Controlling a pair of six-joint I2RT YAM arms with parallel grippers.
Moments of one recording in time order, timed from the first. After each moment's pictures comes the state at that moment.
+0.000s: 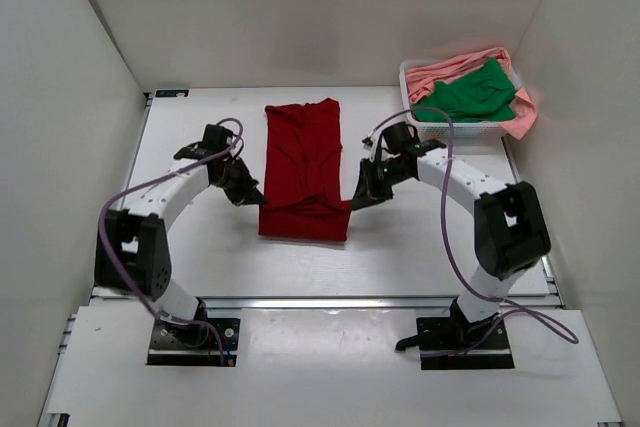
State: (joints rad) left arm -0.21 1.52 1.07 -0.70 0.34 -0.79; right arm 0.41 1.68 1.18 -0.63 -0.63 0.38
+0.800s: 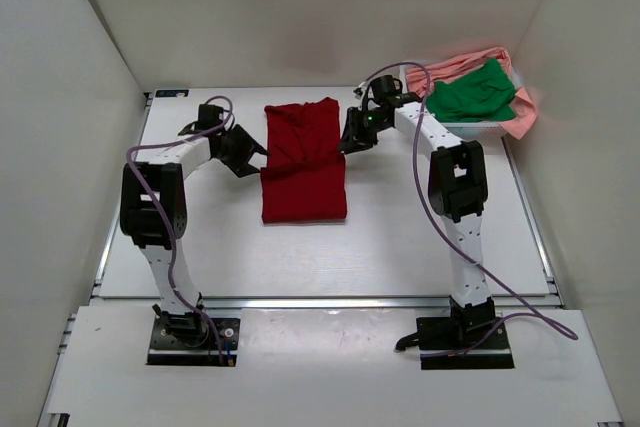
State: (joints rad) left arm -0.09 1.95 1.39 -0.48 0.40 -0.86; right arm 0.31 2.33 2.03 -0.75 -0.60 0.31
